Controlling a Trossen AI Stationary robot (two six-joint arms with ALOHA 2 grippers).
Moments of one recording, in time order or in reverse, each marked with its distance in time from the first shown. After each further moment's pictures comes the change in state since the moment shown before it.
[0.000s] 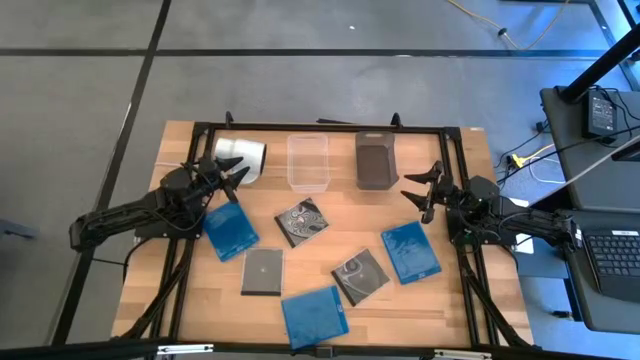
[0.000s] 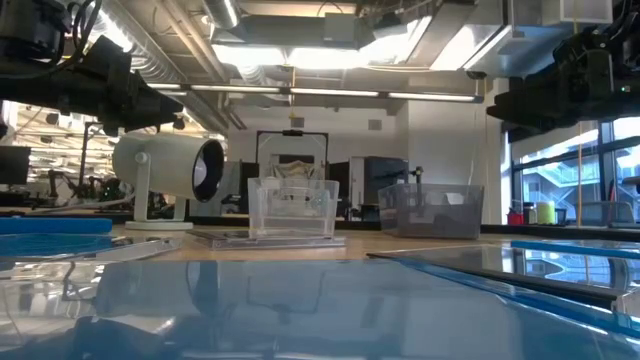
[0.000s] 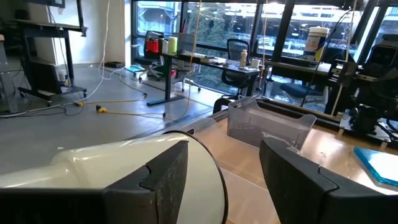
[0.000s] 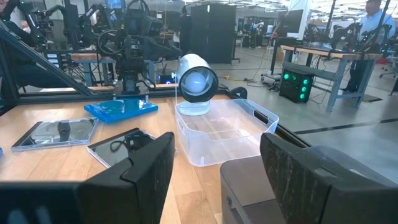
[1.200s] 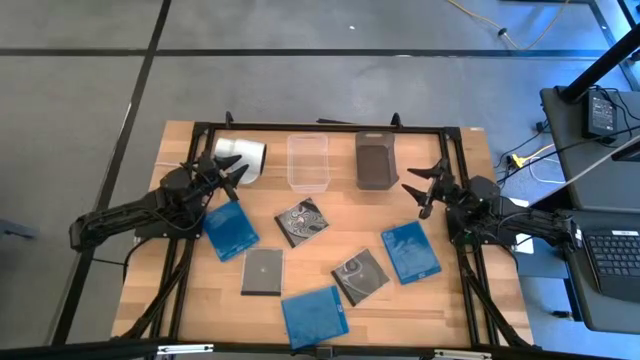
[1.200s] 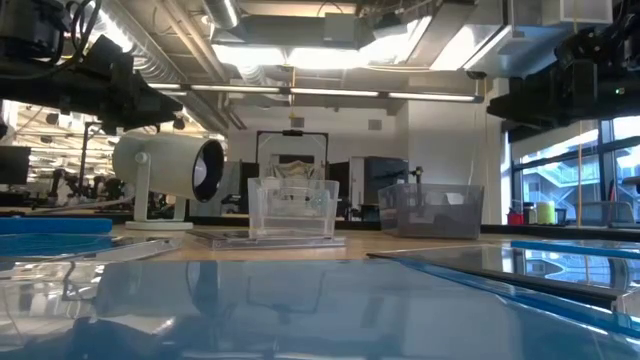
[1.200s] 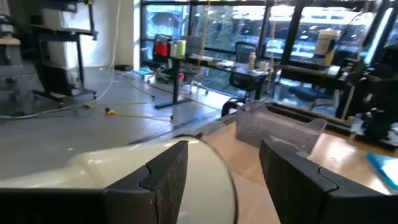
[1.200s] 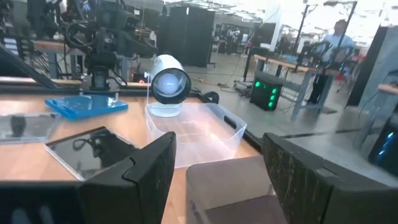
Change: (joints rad) left arm 0.001 0.000 0.000 0.036 -0.014 0.012; right arm -0.001 0.002 0.000 0.027 0.108 -0.123
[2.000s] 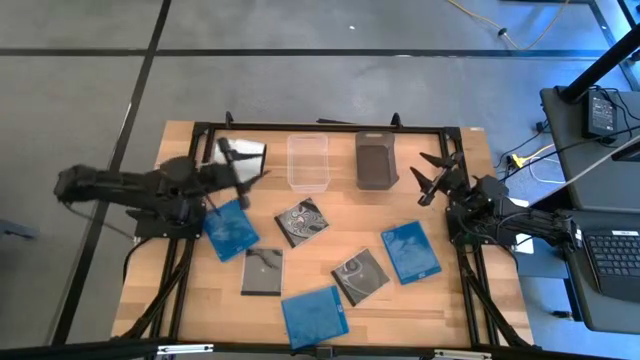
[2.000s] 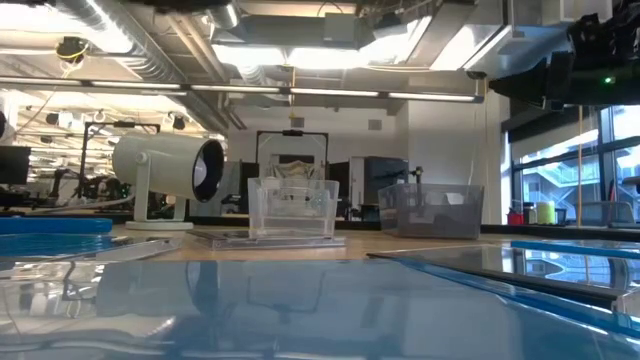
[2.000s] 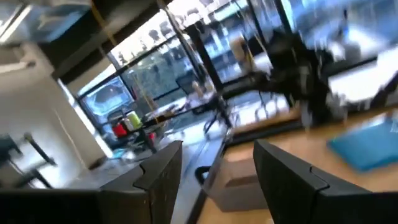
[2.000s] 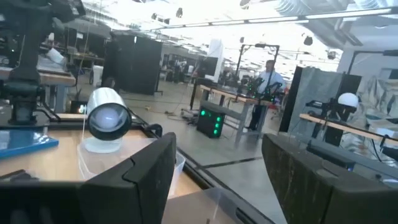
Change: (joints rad) left arm -0.447 0.687 0.570 0.131 -0.193 0.693; right arm 0.000 0.000 0.000 0.184 0.207 -0.117
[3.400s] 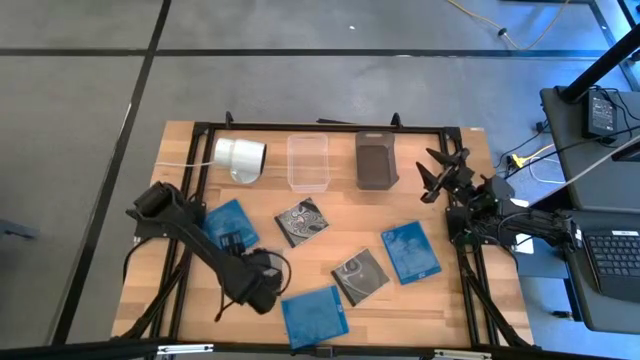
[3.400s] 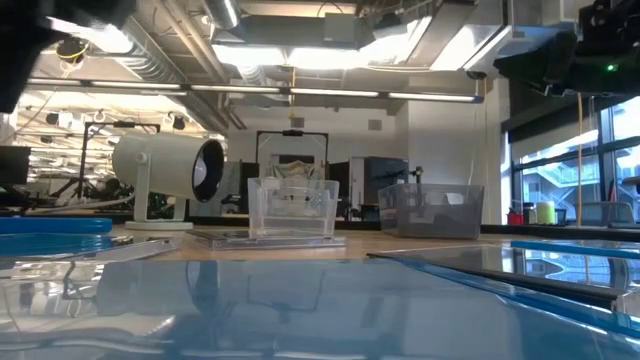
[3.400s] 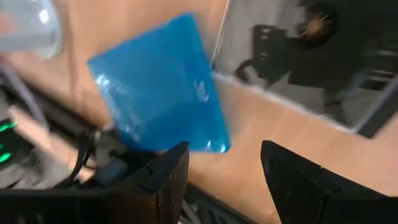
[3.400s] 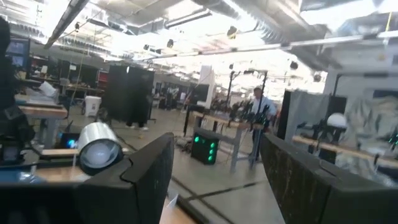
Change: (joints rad) left arm -0.633 1.140 0.865 -1.777 0.294 -1.612; right arm 0.000 0.000 0.000 0.143 0.000 -0.022
